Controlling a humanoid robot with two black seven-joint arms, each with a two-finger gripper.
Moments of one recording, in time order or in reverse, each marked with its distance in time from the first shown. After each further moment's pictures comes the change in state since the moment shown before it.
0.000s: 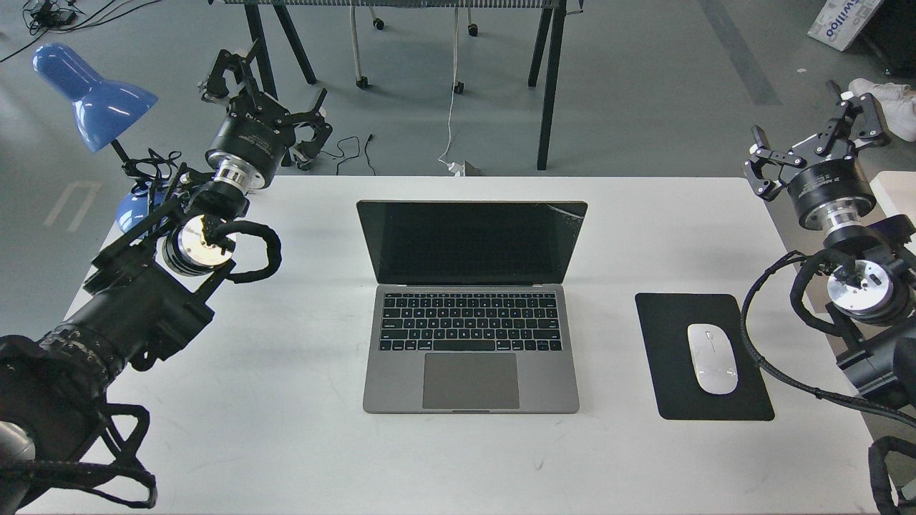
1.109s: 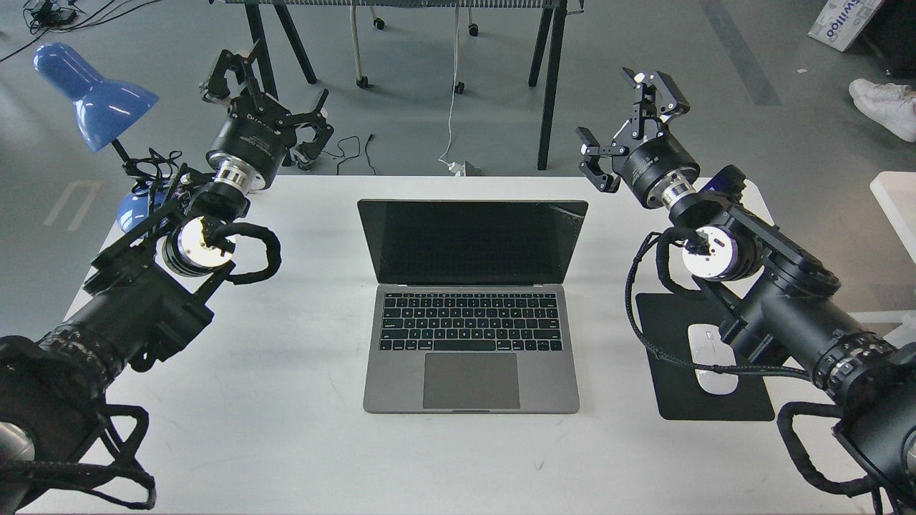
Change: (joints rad) left arm 0.002 0.002 0.011 0.000 0.004 -0.023 0.000; right arm 0.210 0.225 -0.405 0.005 -0.003 -0.107 -0.049
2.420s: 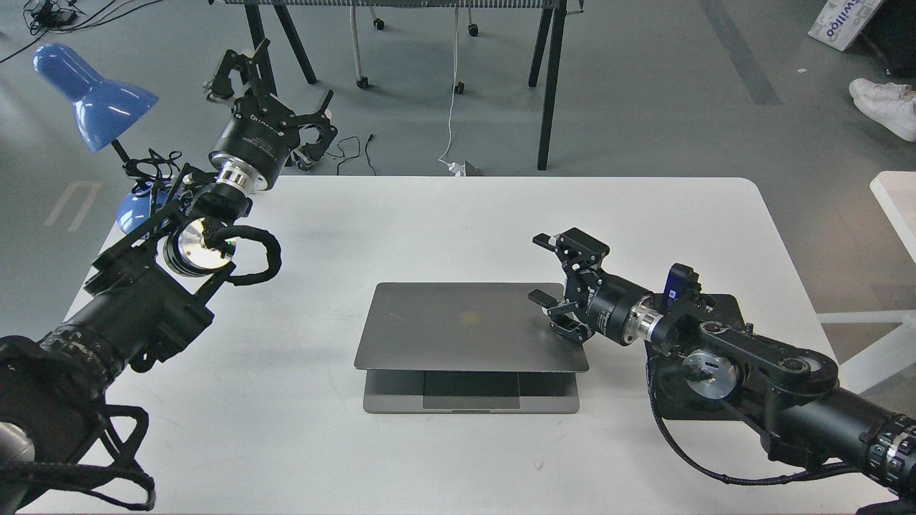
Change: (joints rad) left arm 0.000 0.000 0.004 0.000 0.007 -0.015 0.002; right arm -0.220 -0.177 -0.355 0.308 -0.269 0.033 0.008
